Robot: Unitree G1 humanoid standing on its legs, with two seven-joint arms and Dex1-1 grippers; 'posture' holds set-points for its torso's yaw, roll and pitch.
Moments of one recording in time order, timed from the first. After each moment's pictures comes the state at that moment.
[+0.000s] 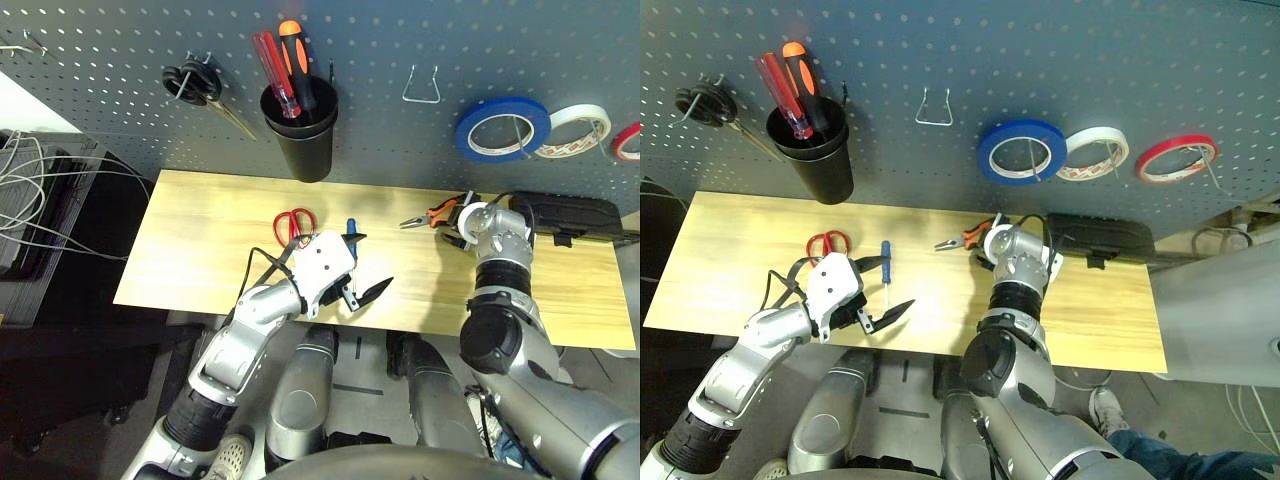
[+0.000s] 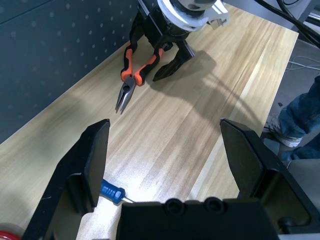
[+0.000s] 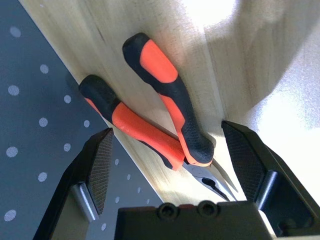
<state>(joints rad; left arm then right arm) -0.11 0.38 -0.32 -0.31 -0.03 0.26 -0.63 -0.83 0.07 -0.87 0.71 1.32 0.05 -0.80</state>
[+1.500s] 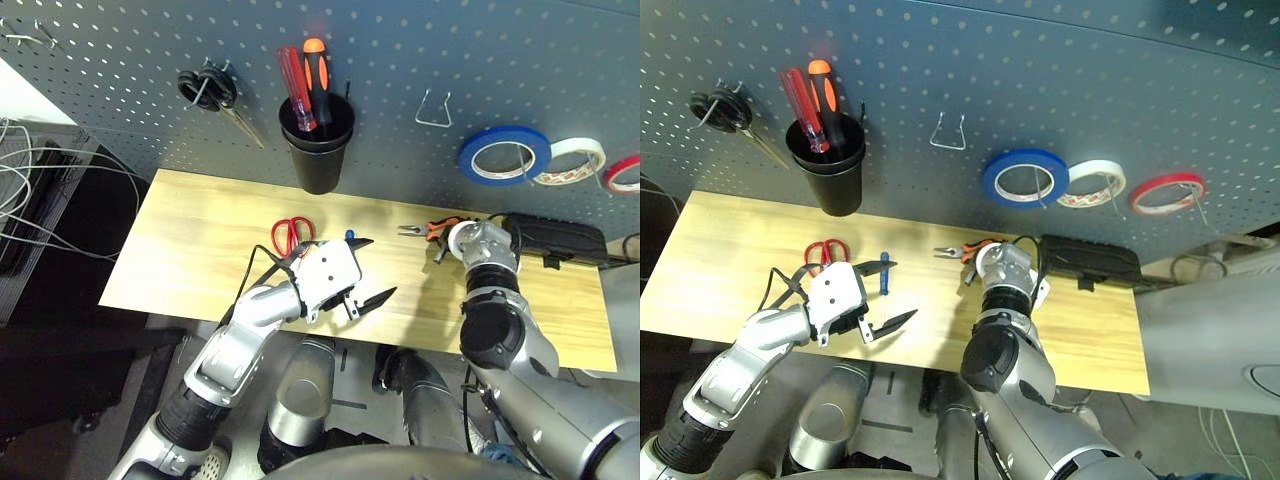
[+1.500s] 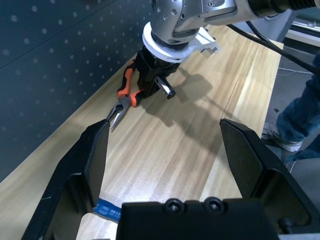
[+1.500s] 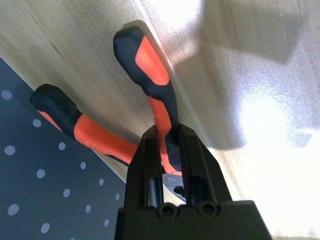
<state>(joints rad) -0.12 0.42 -0.37 -0.31 -0.02 0.21 -0.65 -0.84 0.07 -0.93 0.89 1.33 -0.06 -0.76</state>
